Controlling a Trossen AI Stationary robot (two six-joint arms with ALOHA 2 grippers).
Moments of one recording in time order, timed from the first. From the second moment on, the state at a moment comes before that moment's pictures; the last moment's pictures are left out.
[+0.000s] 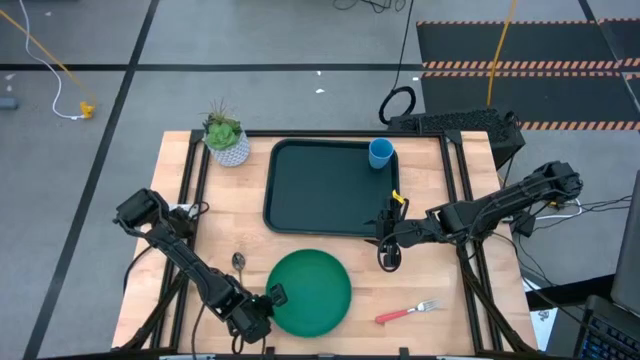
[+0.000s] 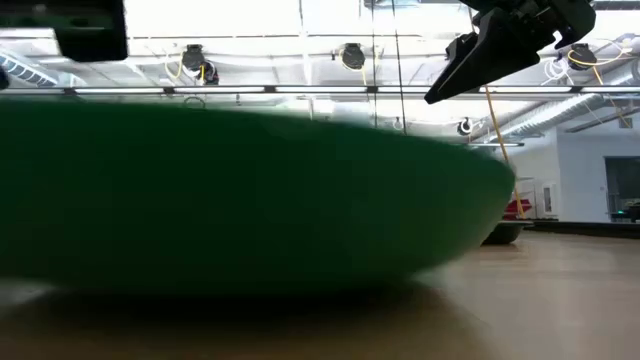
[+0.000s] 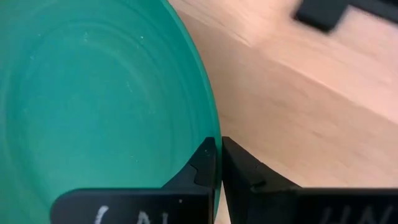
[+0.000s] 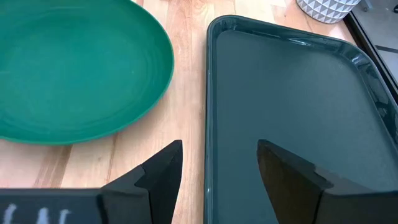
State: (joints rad) left arm -0.77 1.79 1.09 -0.42 -0.18 0.35; right arm 0.31 1.19 0.74 -0.29 0.36 0.09
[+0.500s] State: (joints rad) left arm -0.67 1.69 1.21 -0.48 -0.19 0.46; right arm 0.31 1.15 0.74 -0.36 0.36 0.11
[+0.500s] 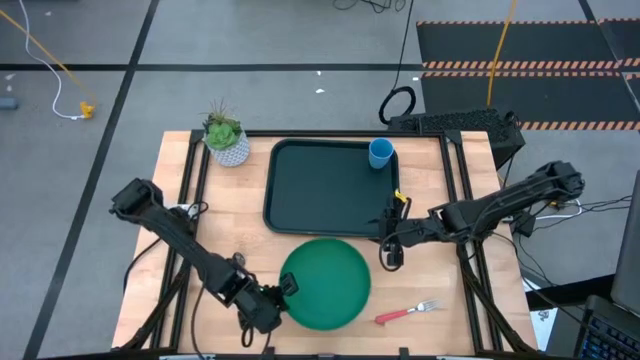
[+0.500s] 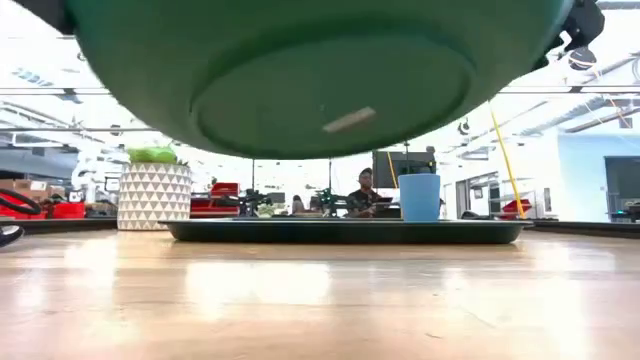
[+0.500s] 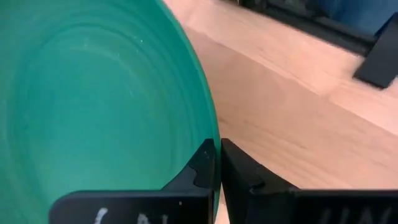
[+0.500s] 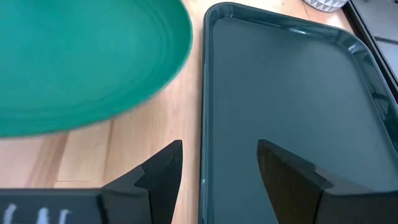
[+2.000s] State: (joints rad) left arm -0.09 1.69 1.27 -0.63 -0.17 0.74; right arm 0.31 0.82 0.74 -0.66 0.53 0.27
